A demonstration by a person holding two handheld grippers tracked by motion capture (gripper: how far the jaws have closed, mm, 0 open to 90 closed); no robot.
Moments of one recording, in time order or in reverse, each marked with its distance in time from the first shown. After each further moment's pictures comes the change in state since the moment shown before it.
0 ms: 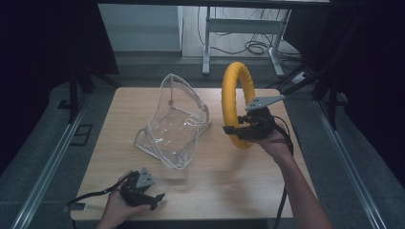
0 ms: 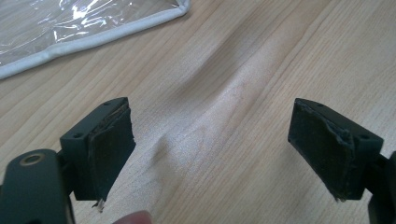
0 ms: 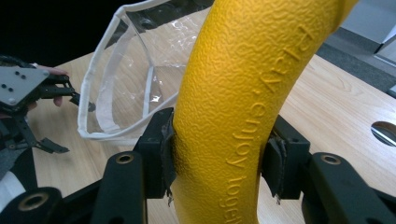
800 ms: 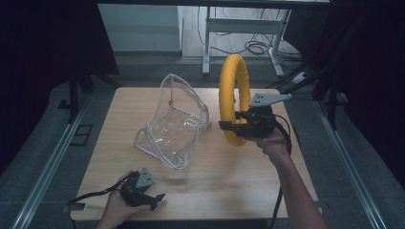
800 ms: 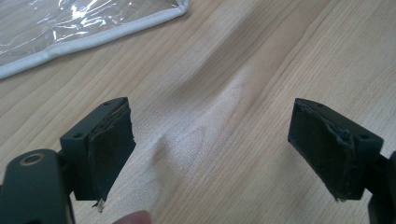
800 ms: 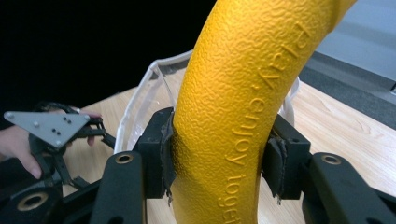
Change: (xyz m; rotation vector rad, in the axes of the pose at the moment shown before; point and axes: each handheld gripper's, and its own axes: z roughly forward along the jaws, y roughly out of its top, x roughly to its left) left arm 0.000 0.000 0.000 0.003 0.000 0.001; right arm 0.014 0.014 -0.012 -0.161 0.059 0.013
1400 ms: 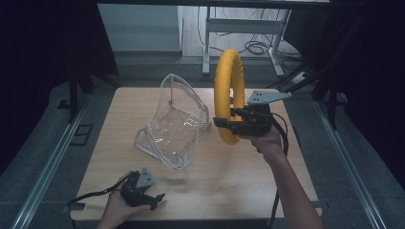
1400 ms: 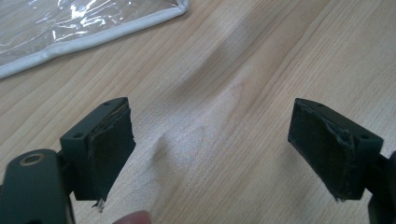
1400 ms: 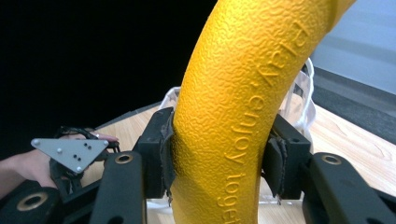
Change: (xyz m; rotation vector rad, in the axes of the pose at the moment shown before) left arm 0.000 0.000 0.000 0.001 -0.001 0.002; right arm 0.011 0.012 0.003 -0.081 0.041 0.007
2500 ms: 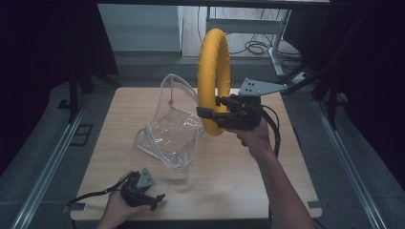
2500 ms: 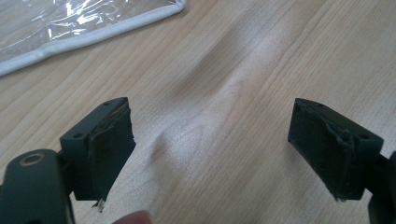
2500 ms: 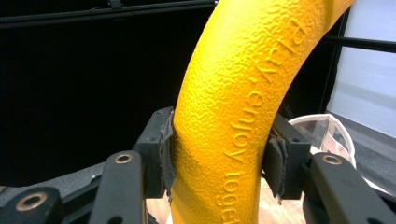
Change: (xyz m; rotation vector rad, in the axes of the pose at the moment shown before) left arm 0.000 0.000 0.001 0.010 -0.008 0.004; right arm 0.035 0.043 0.011 -0.154 0.078 -0.052
